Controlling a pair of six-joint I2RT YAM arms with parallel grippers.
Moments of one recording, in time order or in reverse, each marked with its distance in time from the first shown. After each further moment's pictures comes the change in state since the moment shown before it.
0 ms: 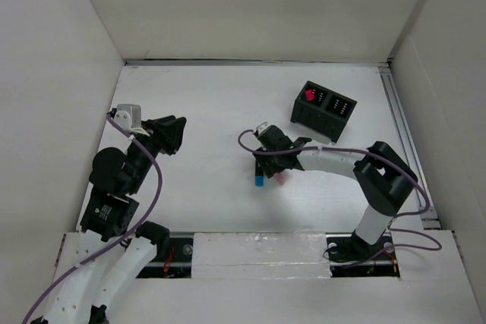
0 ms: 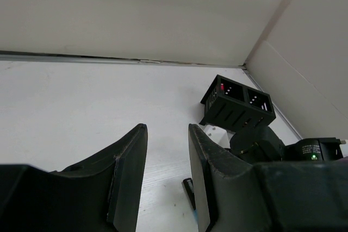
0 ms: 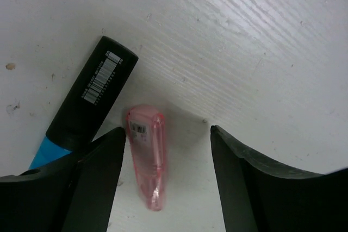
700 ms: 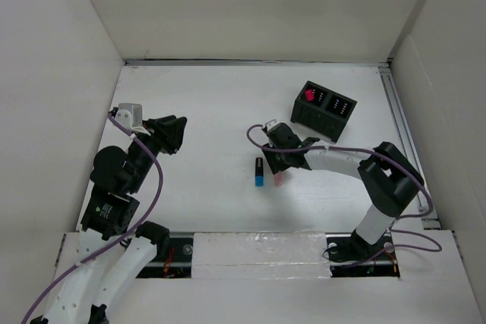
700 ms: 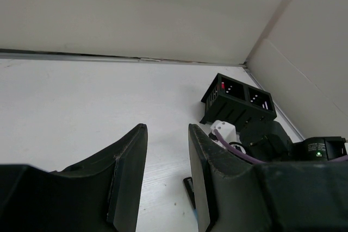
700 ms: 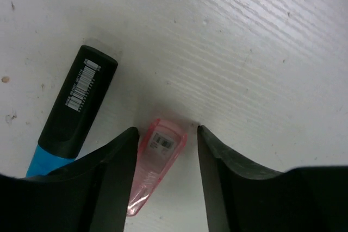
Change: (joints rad) left arm 0.000 0.008 0.000 0.000 0.001 0.000; right arm -0.067 -0.026 -0.061 0.090 -0.081 0.059
